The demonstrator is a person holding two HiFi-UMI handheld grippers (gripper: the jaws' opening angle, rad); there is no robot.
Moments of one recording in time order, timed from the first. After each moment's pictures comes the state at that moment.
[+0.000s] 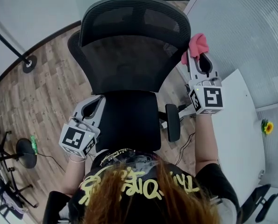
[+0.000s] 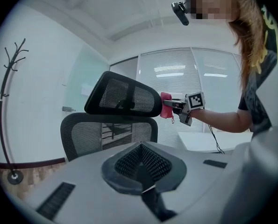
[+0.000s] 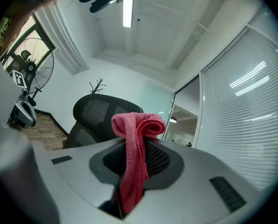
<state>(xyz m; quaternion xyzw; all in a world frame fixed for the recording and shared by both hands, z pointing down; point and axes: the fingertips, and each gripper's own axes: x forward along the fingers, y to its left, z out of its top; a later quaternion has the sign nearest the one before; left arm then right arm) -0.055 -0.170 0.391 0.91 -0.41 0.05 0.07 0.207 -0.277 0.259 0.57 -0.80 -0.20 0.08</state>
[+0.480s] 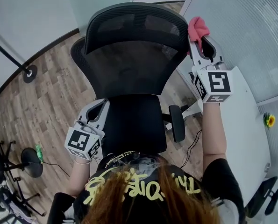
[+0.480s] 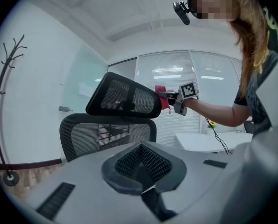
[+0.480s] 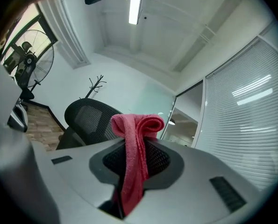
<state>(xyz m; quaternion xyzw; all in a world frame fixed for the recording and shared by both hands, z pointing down) -0.066 -0.176 0.390 0.92 -0.39 0.04 0.07 0.185 -0.297 0.206 0.57 -0.78 -0.23 0.11</state>
